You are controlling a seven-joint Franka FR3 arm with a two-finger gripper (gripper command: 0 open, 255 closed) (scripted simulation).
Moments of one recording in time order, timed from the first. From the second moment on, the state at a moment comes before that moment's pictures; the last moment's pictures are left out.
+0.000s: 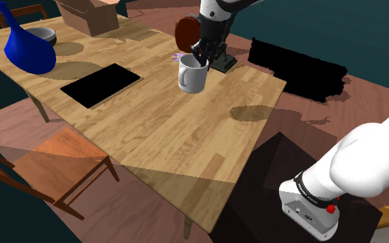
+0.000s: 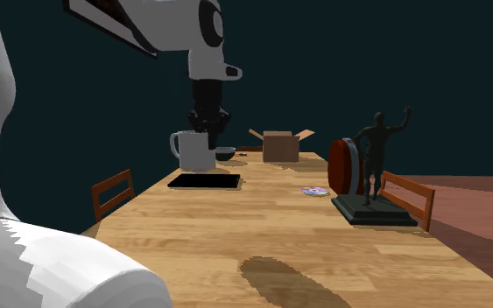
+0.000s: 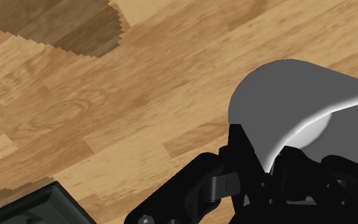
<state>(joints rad) 0.07 -0.13 0.20 -1.98 0.02 1.88 0.42</state>
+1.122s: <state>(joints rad) 0.24 0.67 0.23 -0.87 -0.15 1.55 0.57</state>
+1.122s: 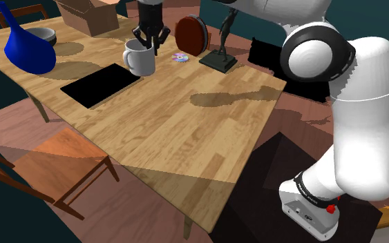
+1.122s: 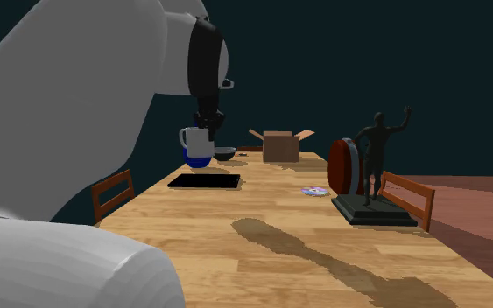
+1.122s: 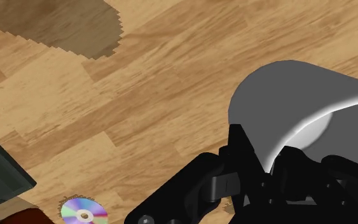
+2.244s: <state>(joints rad) 0.21 0.63 0.23 -1.16 -0.15 1.80 0.58</state>
